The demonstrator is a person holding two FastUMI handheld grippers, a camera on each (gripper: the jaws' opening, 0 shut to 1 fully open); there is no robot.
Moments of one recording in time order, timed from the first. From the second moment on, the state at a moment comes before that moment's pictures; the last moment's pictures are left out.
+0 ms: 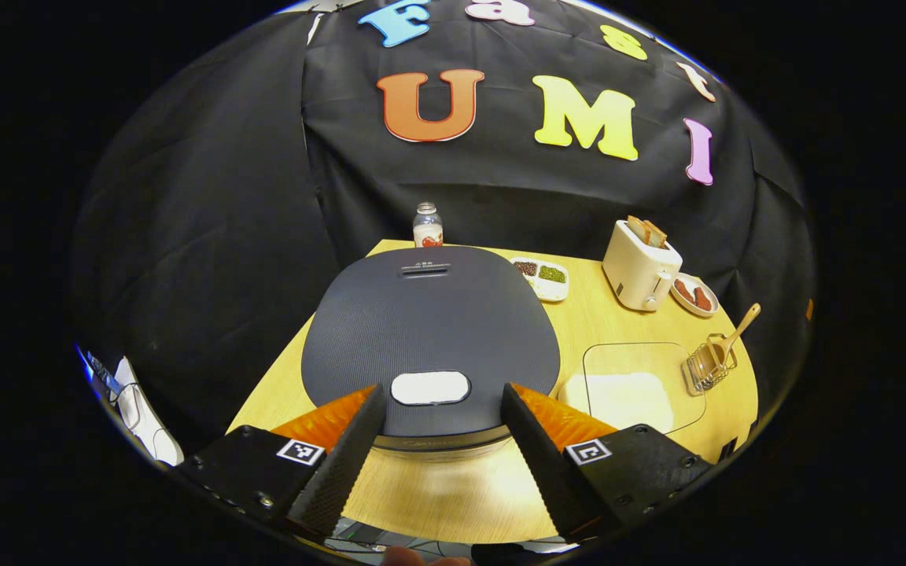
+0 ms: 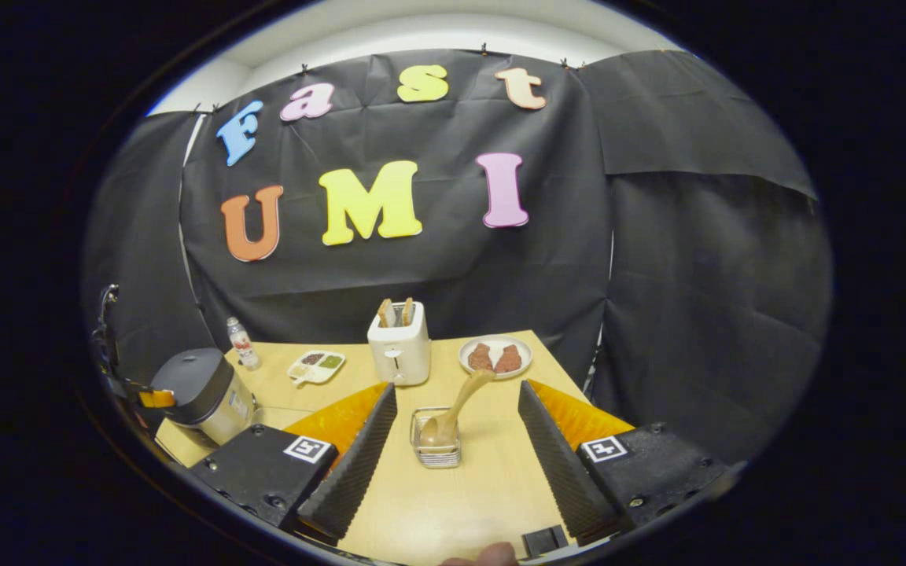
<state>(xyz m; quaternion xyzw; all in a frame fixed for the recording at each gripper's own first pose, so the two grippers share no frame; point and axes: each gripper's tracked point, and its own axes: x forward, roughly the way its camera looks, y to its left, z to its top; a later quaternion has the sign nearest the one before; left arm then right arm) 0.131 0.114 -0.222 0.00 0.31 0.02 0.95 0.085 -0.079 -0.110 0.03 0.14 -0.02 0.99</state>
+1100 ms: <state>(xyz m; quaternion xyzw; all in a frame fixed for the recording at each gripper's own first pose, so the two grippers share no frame) 0.039 0.037 0.002 -0.01 0.00 -0.04 1.00 0.017 0.044 0.004 0.01 -0.01 0.02 1.00</state>
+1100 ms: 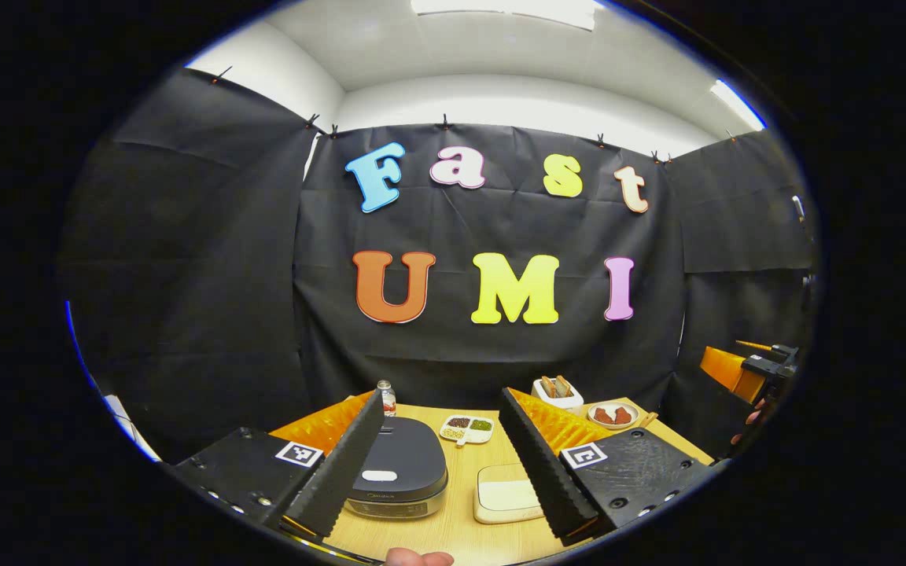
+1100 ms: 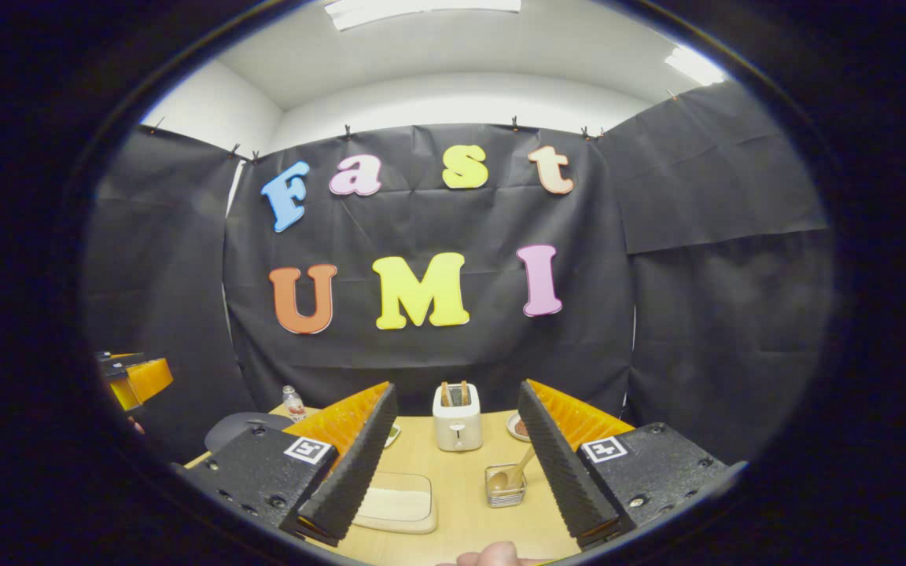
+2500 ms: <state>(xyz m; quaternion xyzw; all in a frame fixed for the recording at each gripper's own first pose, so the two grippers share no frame) 0.029 0.016 0.001 0.01 -0.02 -0.07 1.00 0.003 0.071 -0.010 -0.02 0.00 0.03 1.00</state>
